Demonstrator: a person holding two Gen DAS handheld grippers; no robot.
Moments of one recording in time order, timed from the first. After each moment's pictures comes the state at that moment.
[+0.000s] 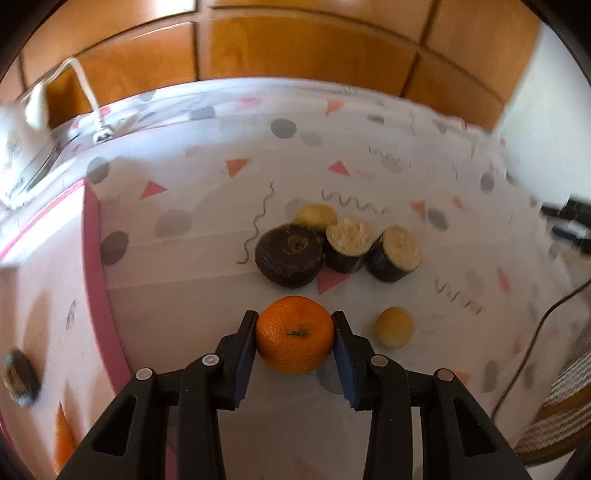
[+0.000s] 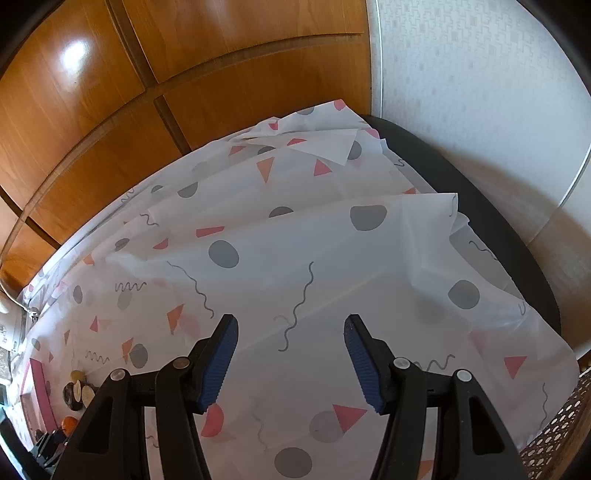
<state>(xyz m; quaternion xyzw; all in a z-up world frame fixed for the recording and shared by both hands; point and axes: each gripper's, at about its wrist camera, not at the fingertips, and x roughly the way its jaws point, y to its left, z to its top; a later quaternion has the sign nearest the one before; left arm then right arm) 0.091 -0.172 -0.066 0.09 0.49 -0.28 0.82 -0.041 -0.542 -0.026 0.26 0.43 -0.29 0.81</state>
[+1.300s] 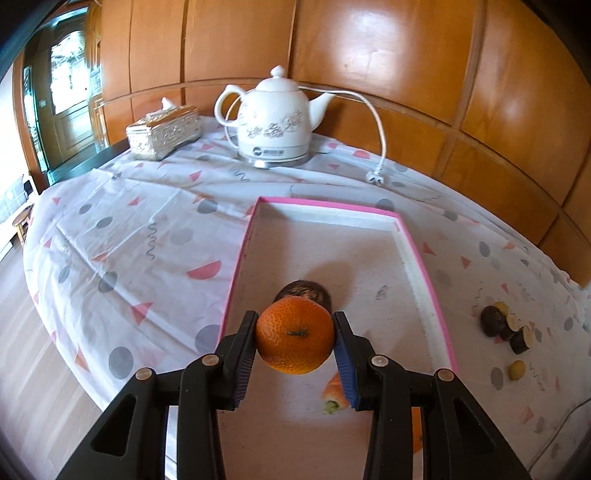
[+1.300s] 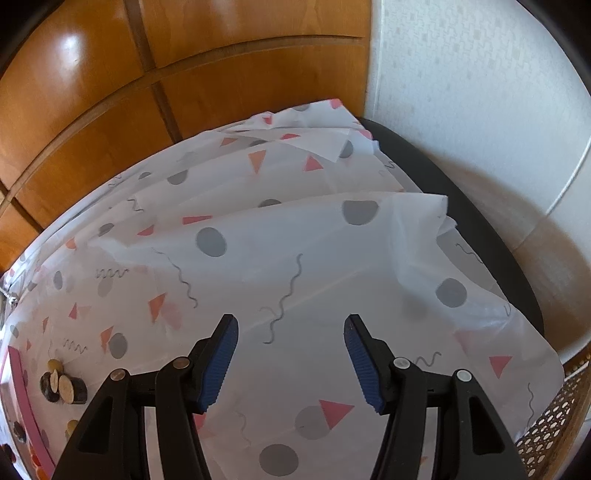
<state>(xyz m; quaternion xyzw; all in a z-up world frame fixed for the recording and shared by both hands) 0.057 0.052 -0.025 -0.06 0.40 0.00 0.92 -0.038 -0.531 -0.031 0.22 0.45 -0.31 0.81</state>
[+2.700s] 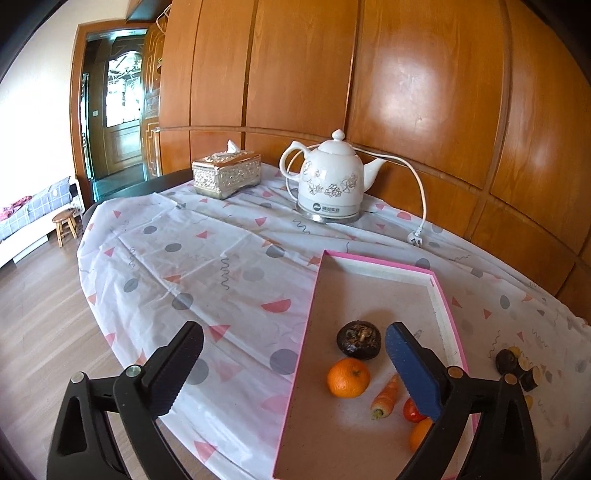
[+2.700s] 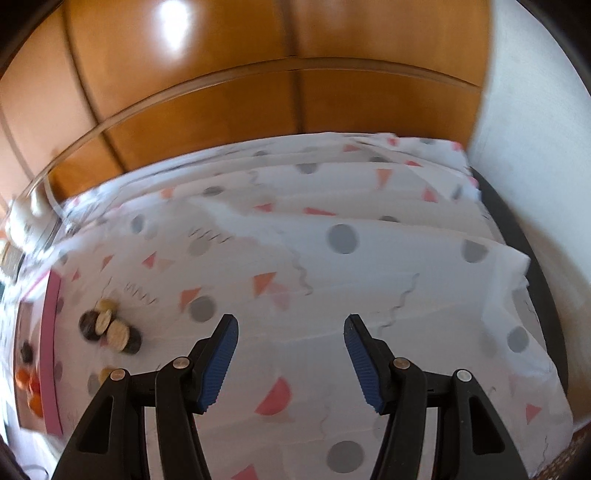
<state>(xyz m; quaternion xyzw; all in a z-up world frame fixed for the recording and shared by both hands) 0.006 0.094 0.009 -0.08 0.30 0.08 0.95 -0.006 -0.459 -0.023 0.13 0.45 -0.15 0.87</state>
